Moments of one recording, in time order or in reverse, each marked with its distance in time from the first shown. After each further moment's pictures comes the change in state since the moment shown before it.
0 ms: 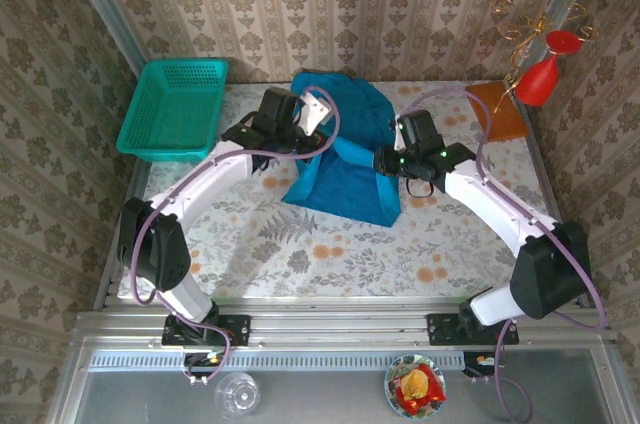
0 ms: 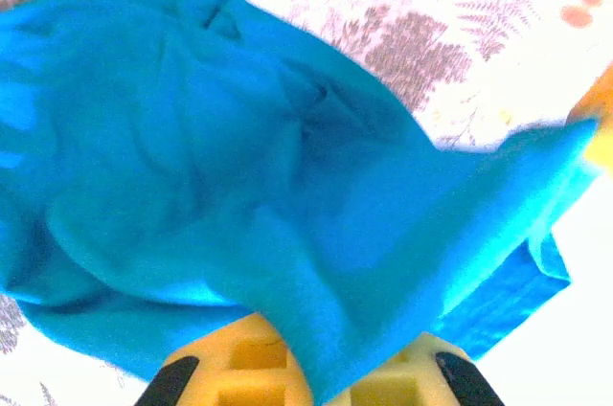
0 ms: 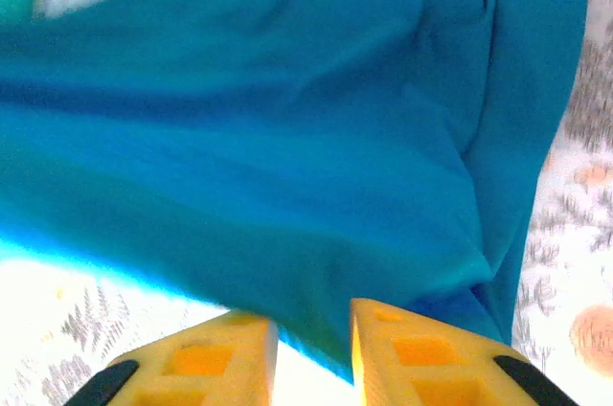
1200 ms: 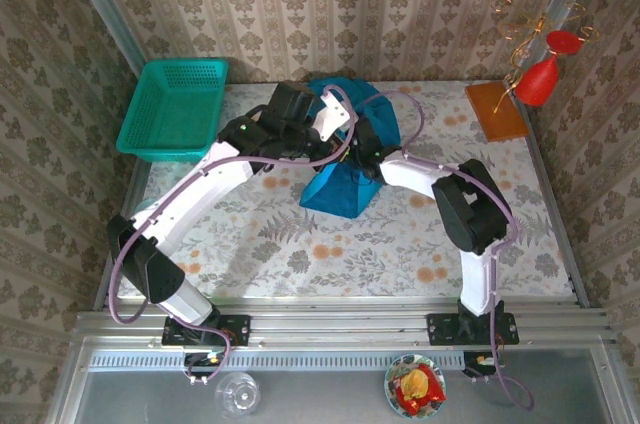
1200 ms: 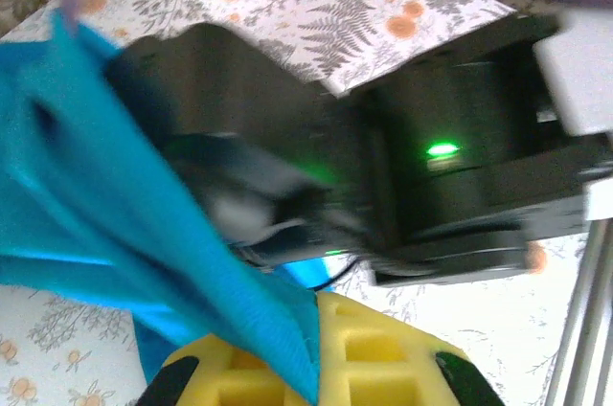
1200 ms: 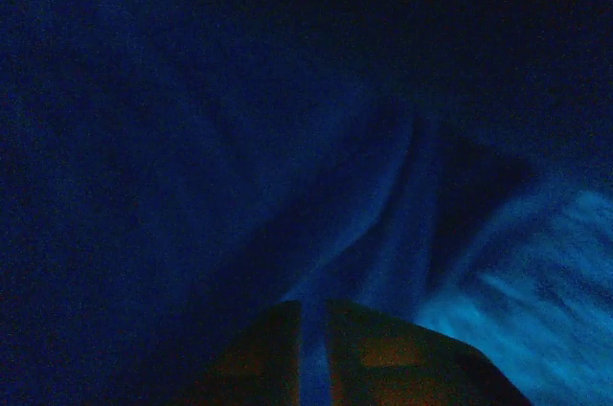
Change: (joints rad) left arm -0.167 -0.068 0.201 -0.292 0.055 -0.005; right arm 0.130 0.565 0.223 0.570 0.132 0.113
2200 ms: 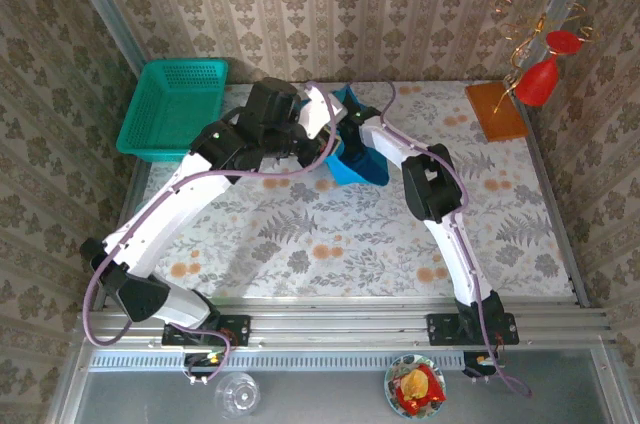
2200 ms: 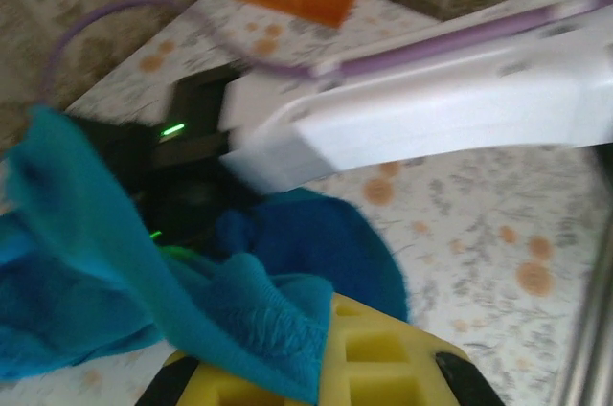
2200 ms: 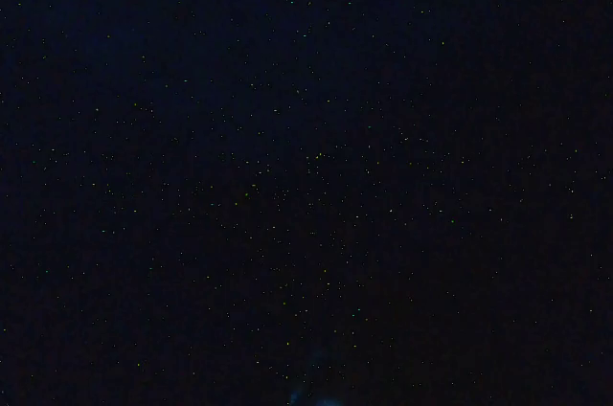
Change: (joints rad) left arm 0.027 -0.121 -0.010 -0.006 -0.090 -0.007; right arm -0.079 0.448 0.699 -0.725 -0.066 -0.132
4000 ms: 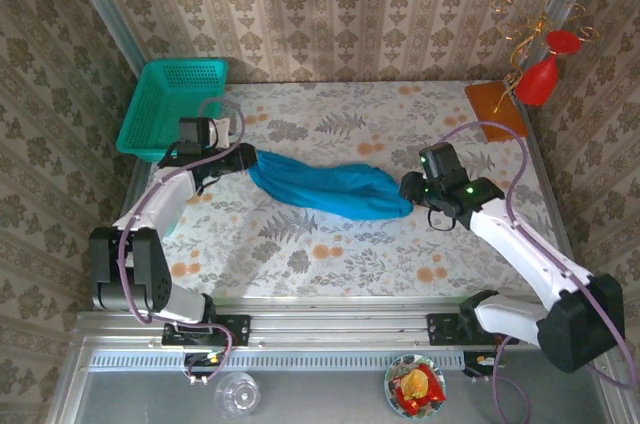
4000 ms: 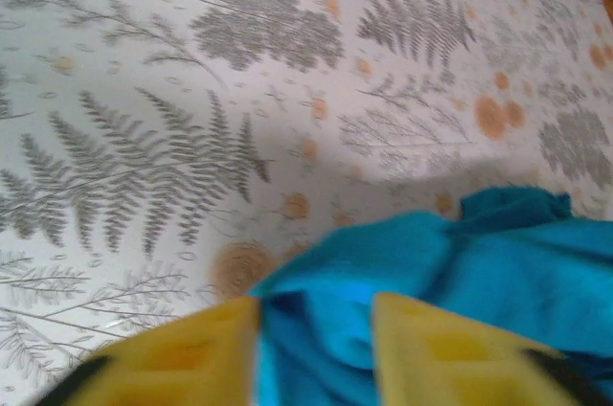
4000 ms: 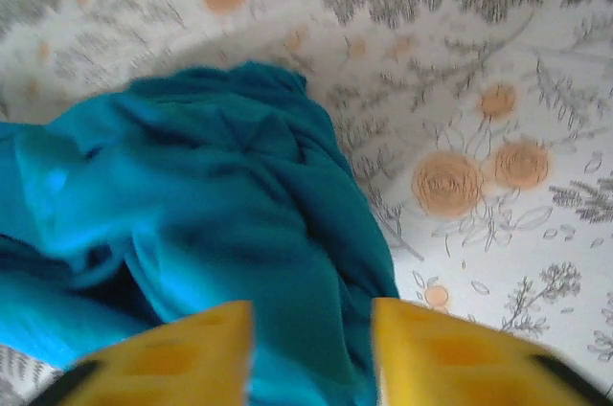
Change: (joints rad) left arm 0.598 -0.016 -0.625 0.415 0.193 -0.385; right arm -0.083 -1.272 -1.154 0.056 0.101 0.174
